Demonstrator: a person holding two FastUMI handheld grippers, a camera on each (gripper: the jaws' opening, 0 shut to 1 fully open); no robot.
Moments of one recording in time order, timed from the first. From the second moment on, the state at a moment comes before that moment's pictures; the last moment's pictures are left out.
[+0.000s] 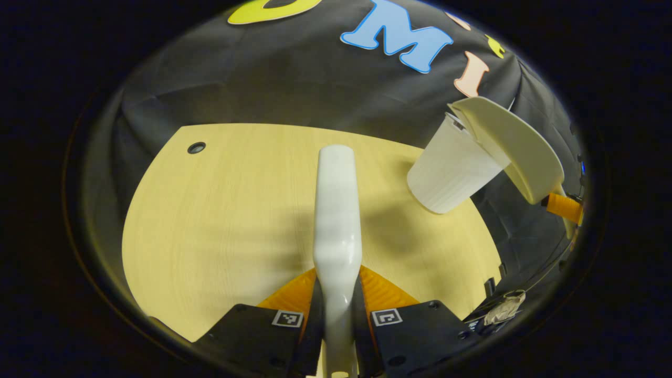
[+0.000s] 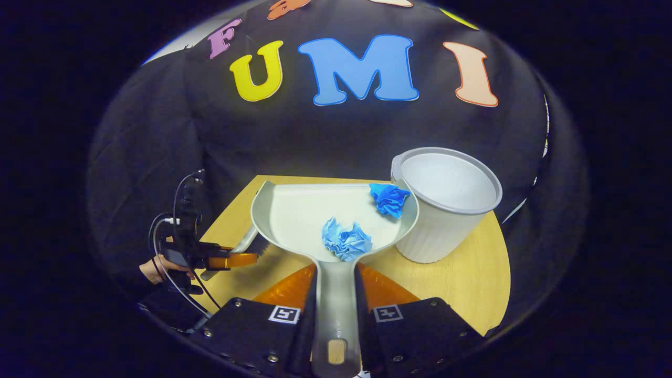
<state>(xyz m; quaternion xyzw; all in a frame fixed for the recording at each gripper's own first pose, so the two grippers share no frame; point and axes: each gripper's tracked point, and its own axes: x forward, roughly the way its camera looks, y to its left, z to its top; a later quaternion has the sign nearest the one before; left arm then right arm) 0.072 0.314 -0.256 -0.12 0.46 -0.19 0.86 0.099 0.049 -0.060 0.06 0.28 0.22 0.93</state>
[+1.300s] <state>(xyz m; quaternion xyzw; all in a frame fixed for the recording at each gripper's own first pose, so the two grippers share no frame) 0.092 0.178 -0.250 -0.10 0.46 -0.19 0.86 0.214 -0.014 0.008 0.49 0.16 0.15 0.84</state>
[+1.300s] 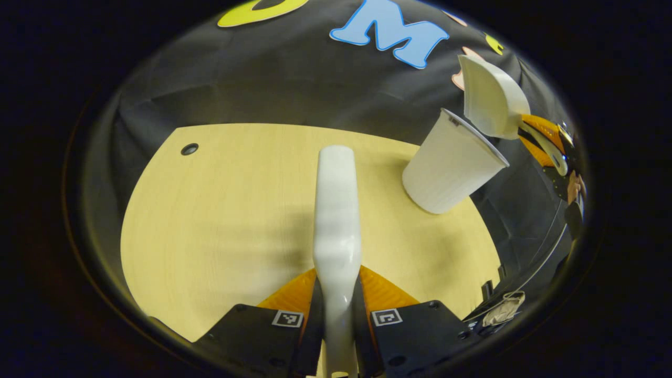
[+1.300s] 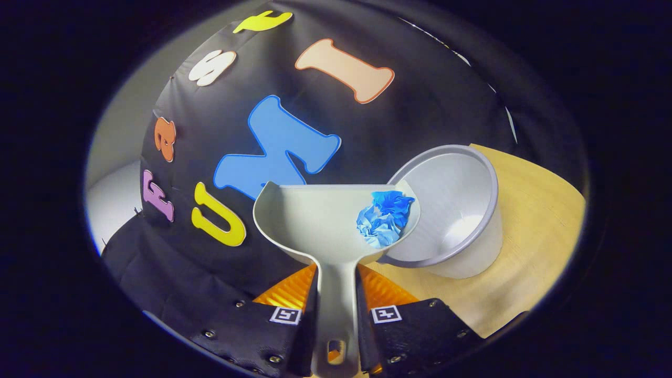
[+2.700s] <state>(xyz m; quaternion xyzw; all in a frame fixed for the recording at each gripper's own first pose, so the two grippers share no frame) 0.048 0.212 -0.238 -0.12 0.45 -0.16 0.87 0.178 0.015 0.043 0.57 0.10 0.19 0.79</state>
